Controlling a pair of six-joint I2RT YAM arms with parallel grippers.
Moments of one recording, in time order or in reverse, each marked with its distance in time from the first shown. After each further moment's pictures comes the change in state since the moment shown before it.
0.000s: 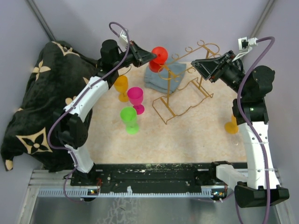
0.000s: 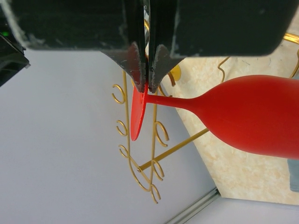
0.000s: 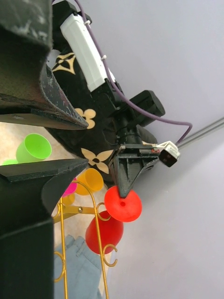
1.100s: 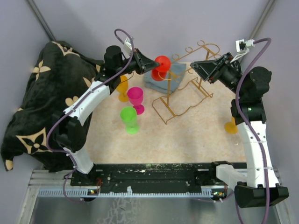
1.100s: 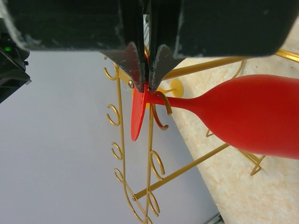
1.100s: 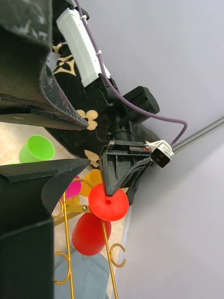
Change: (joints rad) left arm -0.044 -0.066 -0.116 -0.003 0.011 0.005; right arm 0.000 -0.001 -0.047 0.024 0.000 0.025
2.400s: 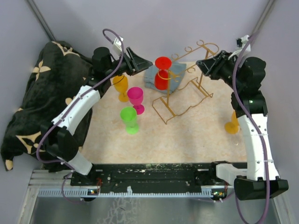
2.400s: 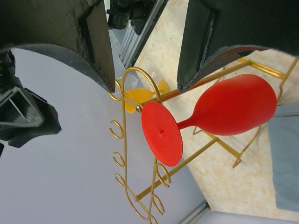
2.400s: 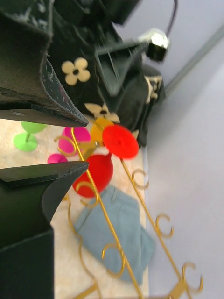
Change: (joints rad) left arm 0.045 -0.136 -0.089 -0.053 -0.002 0.092; right arm 0.000 0.064 0.086 -0.278 0.208 -0.145
